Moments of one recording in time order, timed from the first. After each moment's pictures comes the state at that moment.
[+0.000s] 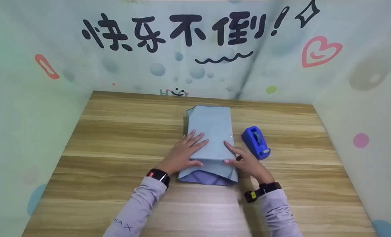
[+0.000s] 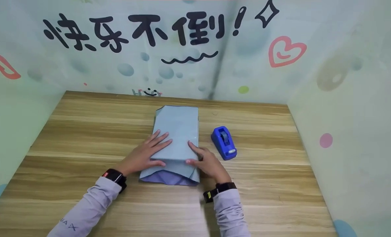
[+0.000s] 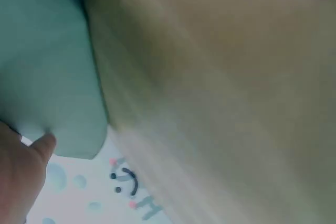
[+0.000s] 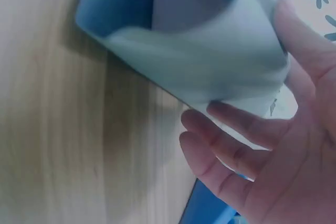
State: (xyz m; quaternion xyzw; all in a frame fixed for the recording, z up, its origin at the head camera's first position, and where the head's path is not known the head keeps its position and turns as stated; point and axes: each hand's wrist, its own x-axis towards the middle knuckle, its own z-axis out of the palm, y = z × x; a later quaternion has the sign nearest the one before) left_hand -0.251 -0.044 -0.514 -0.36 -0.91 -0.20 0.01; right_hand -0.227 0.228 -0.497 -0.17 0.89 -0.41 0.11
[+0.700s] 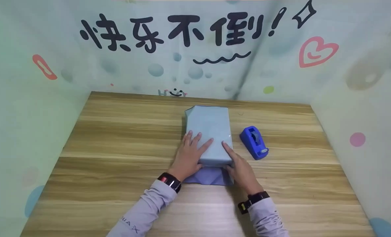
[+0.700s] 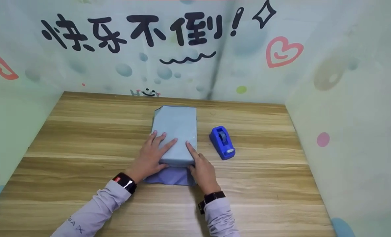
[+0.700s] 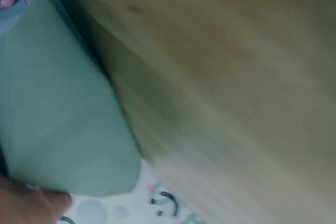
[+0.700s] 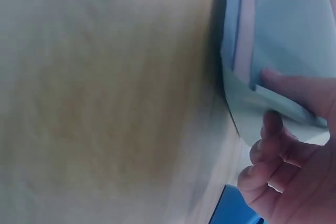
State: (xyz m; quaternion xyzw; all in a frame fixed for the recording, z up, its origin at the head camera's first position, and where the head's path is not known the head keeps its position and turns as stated) left_hand -0.234 -0.009 -0.518 -0.28 -0.95 -0.05 0.15; right_hand -0.205 0.204 -0.521 -0.11 0.94 -0.31 -0.03
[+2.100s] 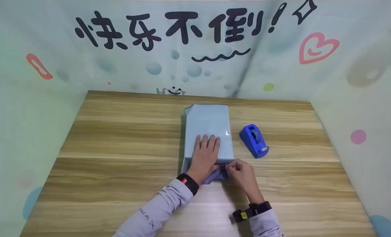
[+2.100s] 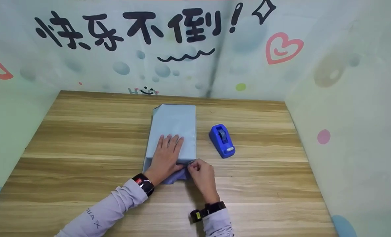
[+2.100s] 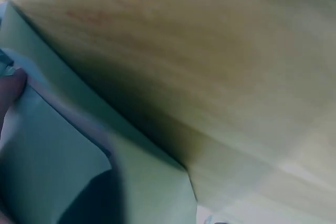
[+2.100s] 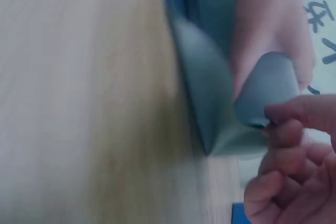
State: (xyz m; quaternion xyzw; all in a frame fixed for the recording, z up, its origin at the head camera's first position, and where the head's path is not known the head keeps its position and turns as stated) left_hand -0.228 0.049 -0.520 -0.22 -0.96 0.08 0.12; right_hand -0.182 0.198 -0.517 0.05 0.88 -0.47 -0.01
